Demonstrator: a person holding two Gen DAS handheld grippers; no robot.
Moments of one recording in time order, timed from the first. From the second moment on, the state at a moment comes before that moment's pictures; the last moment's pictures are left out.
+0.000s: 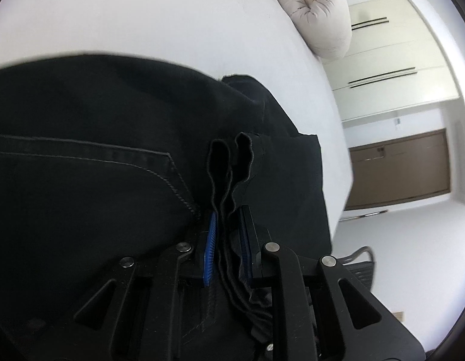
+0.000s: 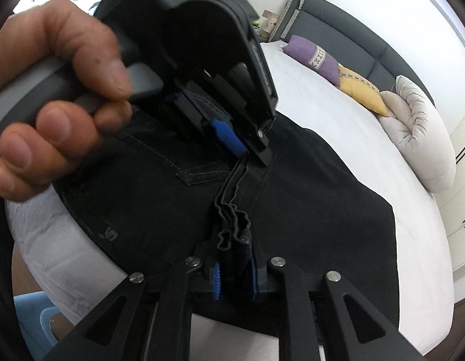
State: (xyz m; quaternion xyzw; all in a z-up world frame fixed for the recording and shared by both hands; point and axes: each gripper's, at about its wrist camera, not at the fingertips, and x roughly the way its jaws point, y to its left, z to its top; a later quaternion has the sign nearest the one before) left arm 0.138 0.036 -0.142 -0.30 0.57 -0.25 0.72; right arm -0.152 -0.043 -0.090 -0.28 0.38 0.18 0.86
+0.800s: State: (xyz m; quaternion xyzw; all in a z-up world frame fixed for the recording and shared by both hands) left arm 0.120 -0.037 -0.140 -0.20 0.55 -0.31 0.75; right arm 0.070 -0.331 -0.083 0.30 0.53 0.29 0.74
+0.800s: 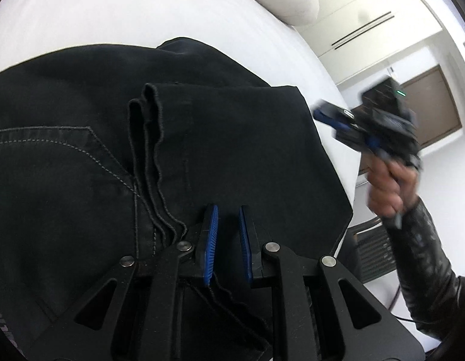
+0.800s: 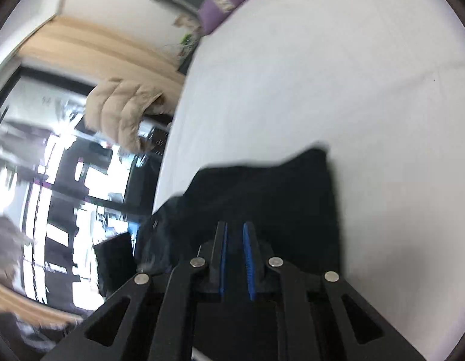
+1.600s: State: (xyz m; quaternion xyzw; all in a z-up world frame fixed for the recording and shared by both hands) left arm 0.101 -0.014 -0.143 -0.20 0.53 -0.31 0.77; right arm -0.079 -0.344 -0.110 0.35 0.55 0.30 0.69
